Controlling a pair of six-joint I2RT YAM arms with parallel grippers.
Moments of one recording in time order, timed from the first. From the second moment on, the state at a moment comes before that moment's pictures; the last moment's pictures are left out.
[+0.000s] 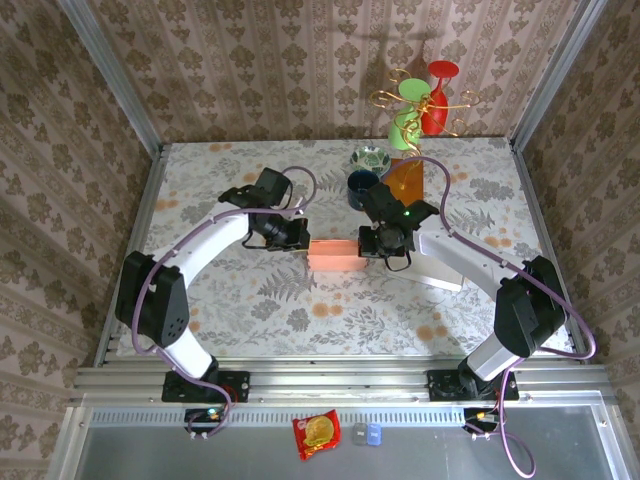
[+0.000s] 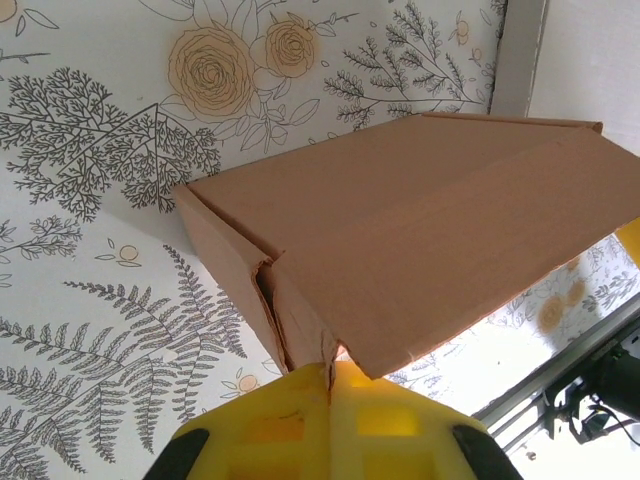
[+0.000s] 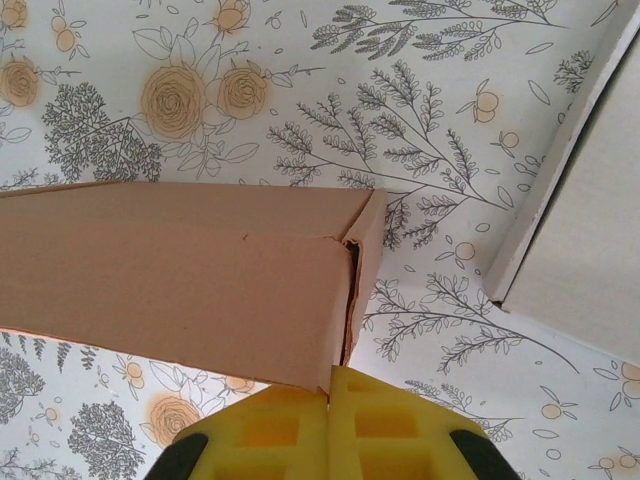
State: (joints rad) left arm -0.54 1.64 1.31 -0.85 0.46 -0.39; right arm 0.59 1.59 1.25 -0.82 0.00 0.62
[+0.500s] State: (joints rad) left arm -0.54 1.63 1.22 -0.78 0.46 -0.38; right arm 0.59 1.59 1.23 -0.78 -0.01 0.60
